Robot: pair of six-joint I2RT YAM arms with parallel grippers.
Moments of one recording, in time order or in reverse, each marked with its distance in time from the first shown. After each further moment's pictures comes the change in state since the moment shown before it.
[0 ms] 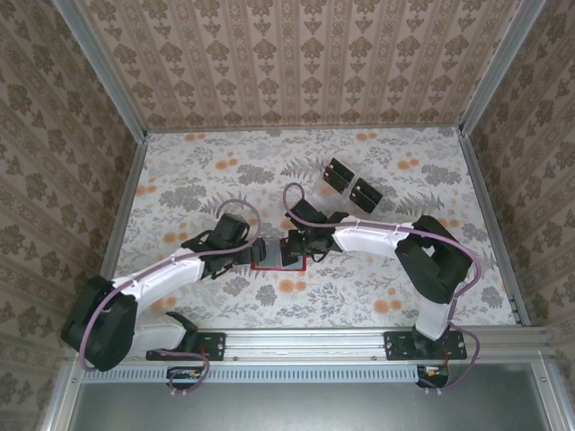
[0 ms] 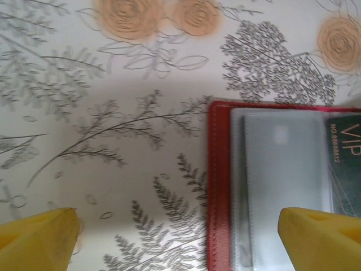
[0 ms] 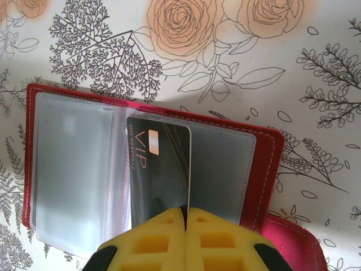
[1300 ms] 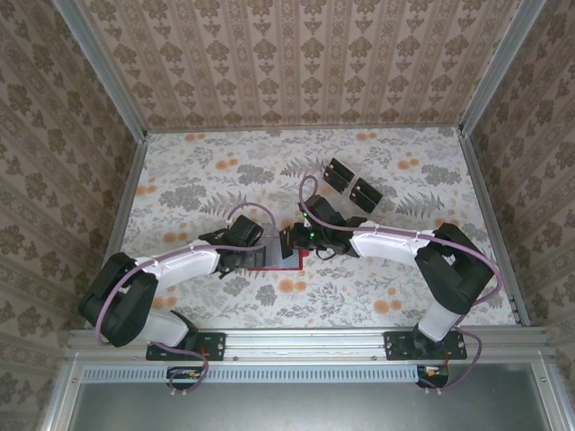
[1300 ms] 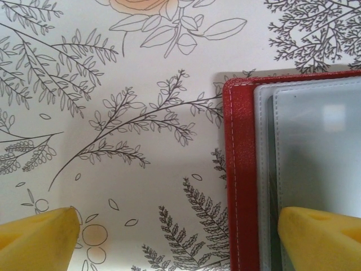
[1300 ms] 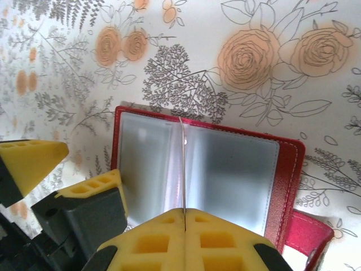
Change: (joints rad) left arm -0.055 0.147 0.051 -0.069 -0.156 0.042; right arm -0.045 -0.135 -0.165 0.291 -0.134 0.050
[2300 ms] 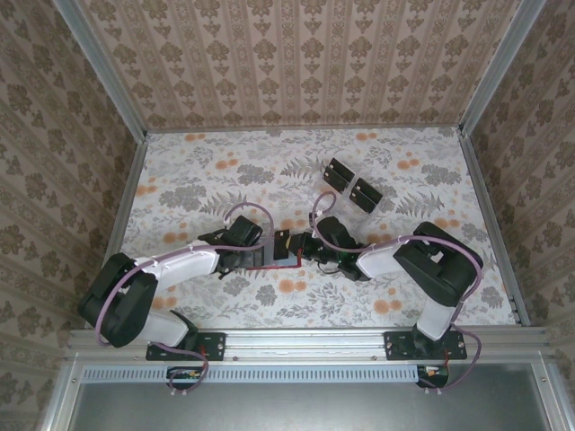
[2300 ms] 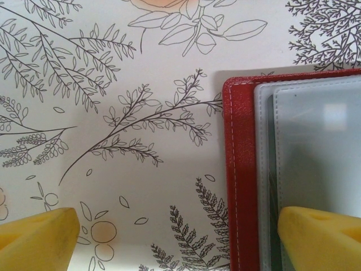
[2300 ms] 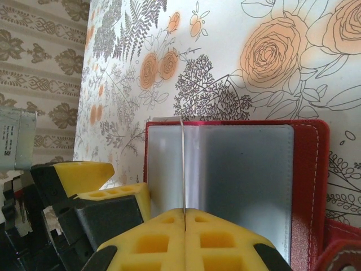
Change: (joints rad) left arm 0.006 -0.003 -0.008 -0.002 -0.015 -0.034; right arm -0.003 0.085 -0.319 0.718 -0.048 0.222
